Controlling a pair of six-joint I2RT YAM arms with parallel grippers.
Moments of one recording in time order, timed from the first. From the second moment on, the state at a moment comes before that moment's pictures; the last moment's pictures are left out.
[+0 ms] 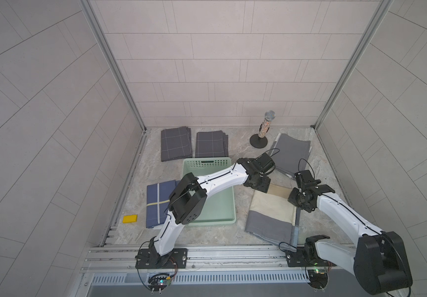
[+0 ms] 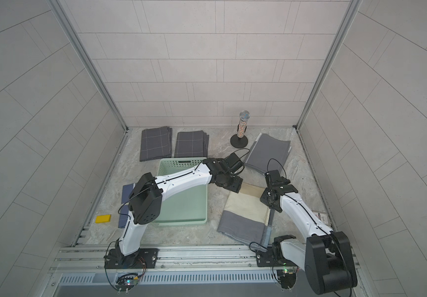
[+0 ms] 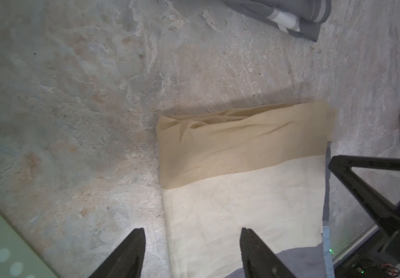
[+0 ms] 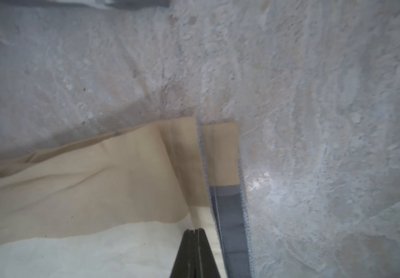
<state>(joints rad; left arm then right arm) -0.97 2.13 1.80 -0.81 0.06 -0.54 0.08 1.12 0.59 -0.73 0.12 0.74</state>
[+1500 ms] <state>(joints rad) -0.78 2.27 1.90 -0.84 -0.05 -0.53 0.08 0.94 0.56 -0.69 0.02 0.63</state>
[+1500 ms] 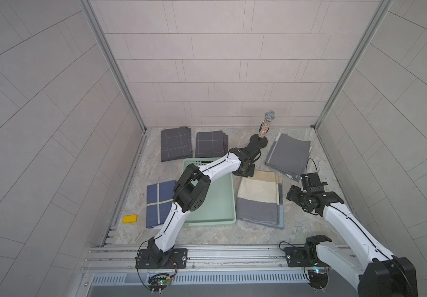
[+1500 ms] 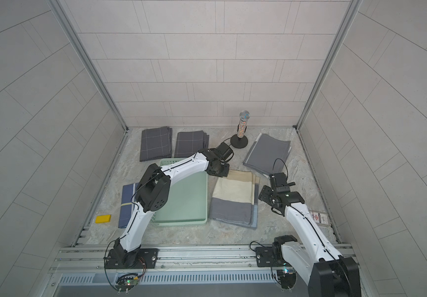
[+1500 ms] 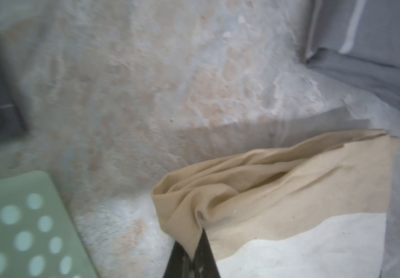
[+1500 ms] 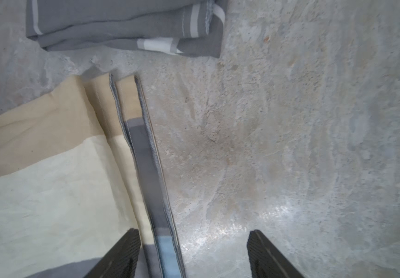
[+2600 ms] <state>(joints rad) -0.79 2.24 1.81 -0.78 -0.11 -0.63 0.39 1.03 0.44 -0.74 -0.18 0.77</state>
